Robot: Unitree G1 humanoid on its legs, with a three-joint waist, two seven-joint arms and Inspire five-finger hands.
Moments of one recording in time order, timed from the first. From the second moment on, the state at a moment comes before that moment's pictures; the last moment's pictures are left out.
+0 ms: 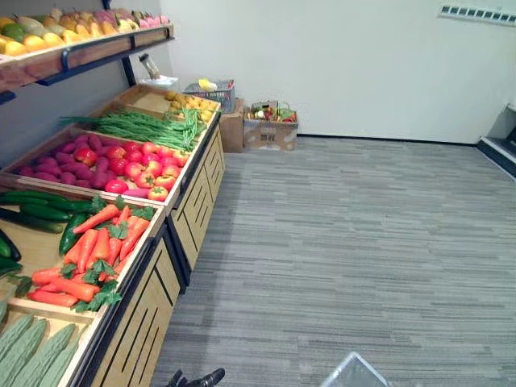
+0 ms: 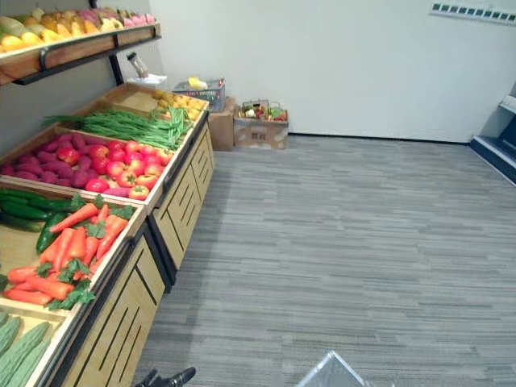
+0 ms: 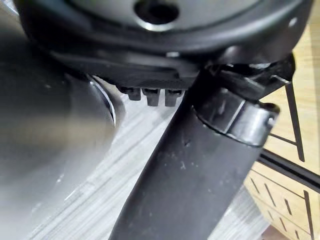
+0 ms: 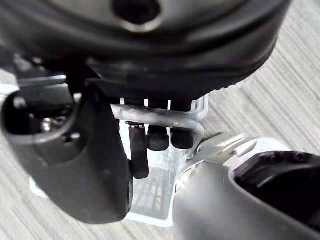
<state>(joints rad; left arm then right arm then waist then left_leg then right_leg) 0.07 0.11 0.24 1.11 -0.64 -0.06 -0.21 0.14 -0.14 -0.16 1.12 0.61 0.19 0.00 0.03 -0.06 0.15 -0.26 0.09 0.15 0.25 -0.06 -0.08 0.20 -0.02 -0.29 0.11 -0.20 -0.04</state>
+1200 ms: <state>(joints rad) 0.09 0.06 0.29 1.09 -0.64 -0.10 -0.24 0.13 -0.15 -0.33 1.17 0.42 0.18 0.11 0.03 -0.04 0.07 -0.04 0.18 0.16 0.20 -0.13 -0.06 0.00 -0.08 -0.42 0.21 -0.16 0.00</state>
